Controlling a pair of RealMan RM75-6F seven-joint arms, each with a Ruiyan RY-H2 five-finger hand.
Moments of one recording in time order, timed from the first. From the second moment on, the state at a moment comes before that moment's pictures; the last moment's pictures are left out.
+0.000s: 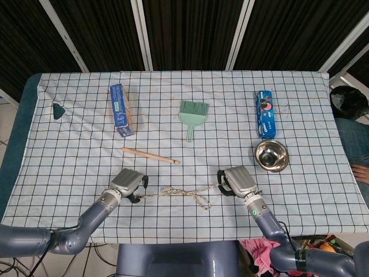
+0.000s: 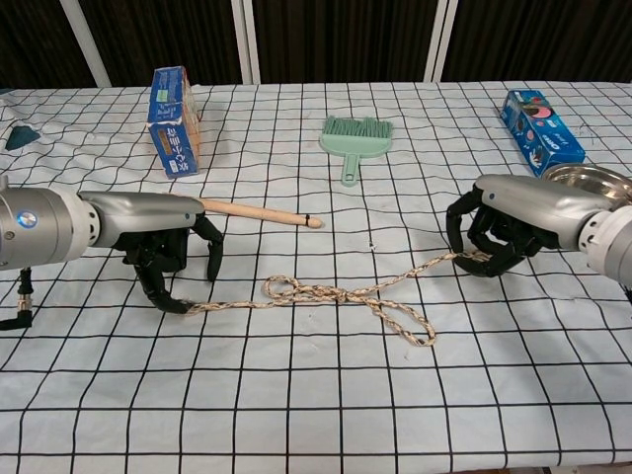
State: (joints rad) left arm -0.91 -1.48 -0.02 -1.70 0.67 0.82 0.54; right arm 0.60 -1.58 0.10 -1.46 -1.21 0.99 -0.18
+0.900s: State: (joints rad) left arm -0.94 -1.54 0.00 -1.65 0.65 0.84 0.54; right arm 0.59 -1.59 0.11 -1.44 -1.23 1.00 -0.16
